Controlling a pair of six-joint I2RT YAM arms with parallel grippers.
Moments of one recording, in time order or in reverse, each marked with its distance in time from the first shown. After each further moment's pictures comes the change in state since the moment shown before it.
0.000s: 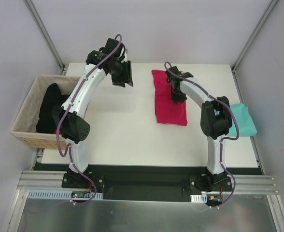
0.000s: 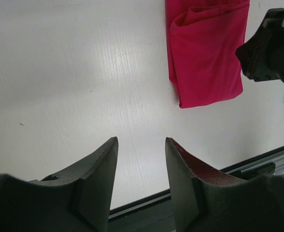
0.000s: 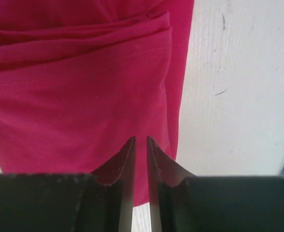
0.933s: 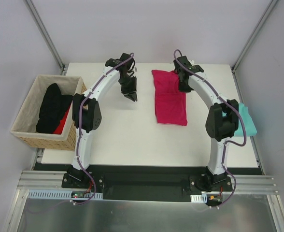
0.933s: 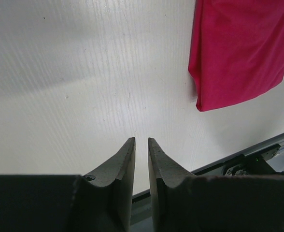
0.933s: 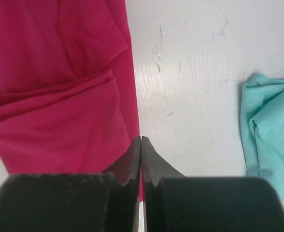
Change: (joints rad) left arm 0.000 0.293 -0.010 0.004 0.155 -0.006; right arm -0.064 -0.044 0.110 -0.004 0.094 -0.012
